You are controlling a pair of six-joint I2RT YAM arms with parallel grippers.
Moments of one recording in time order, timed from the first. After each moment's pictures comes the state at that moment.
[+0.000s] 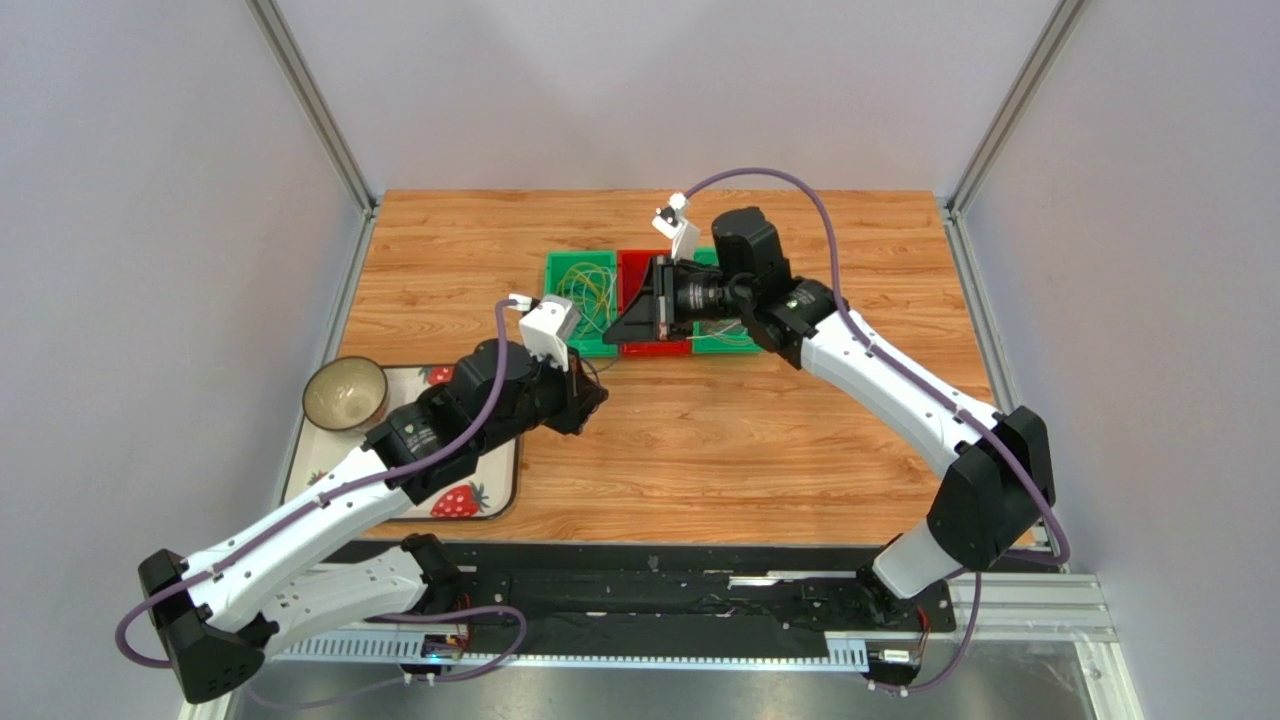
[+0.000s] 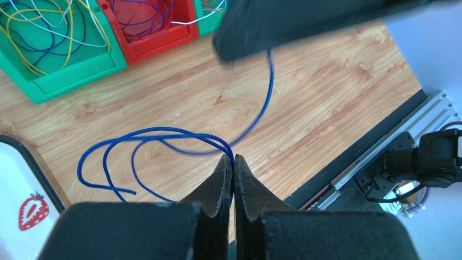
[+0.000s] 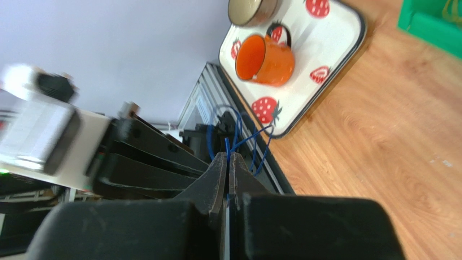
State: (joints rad) left arm -0.85 0.90 0.88 -0.40 -0.09 -0.43; right arm 0.64 1.54 1.36 -0.21 -0.72 0.74
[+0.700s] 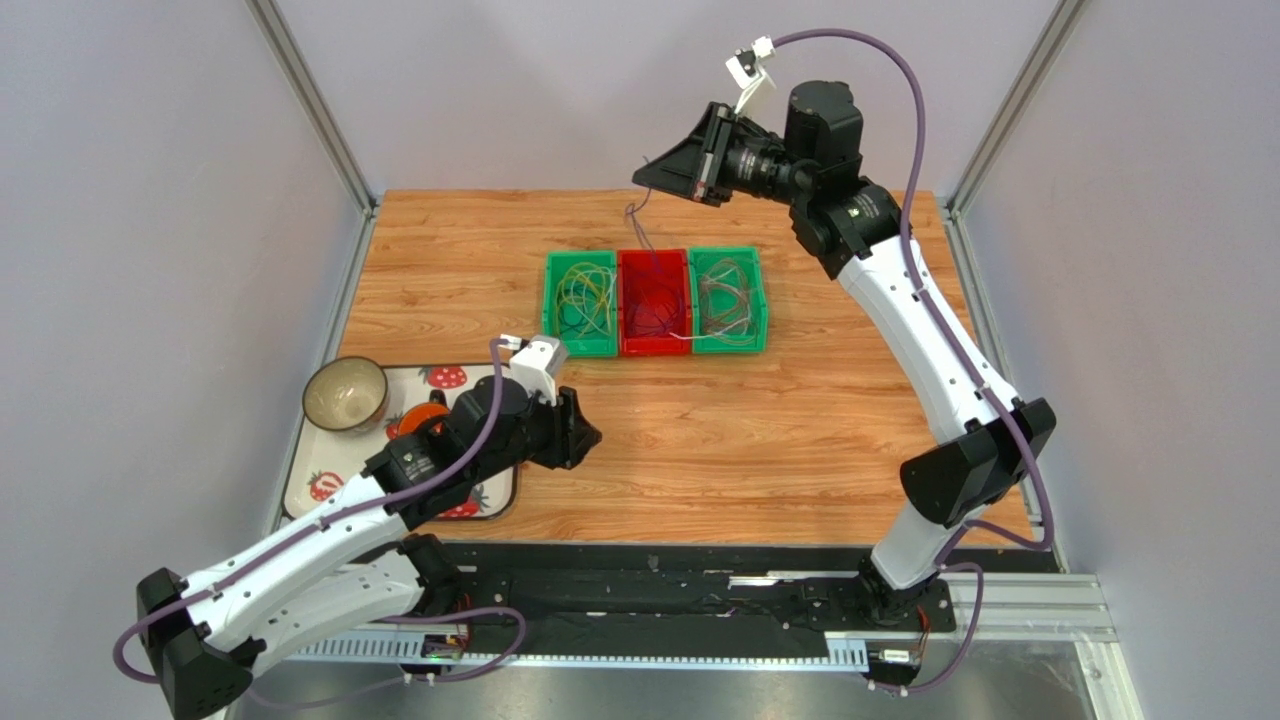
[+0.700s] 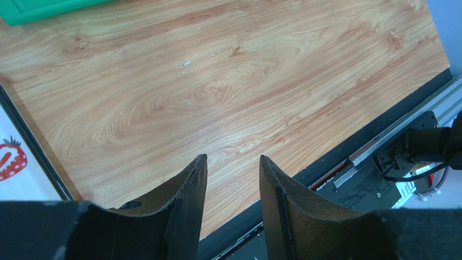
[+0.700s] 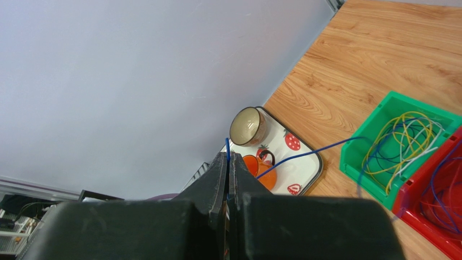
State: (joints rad) left arm -0.86 0.79 0.67 -0.40 -0.08 -0.51; right arm 0.46 1.68 1.93 -0.30 -0.64 0.75
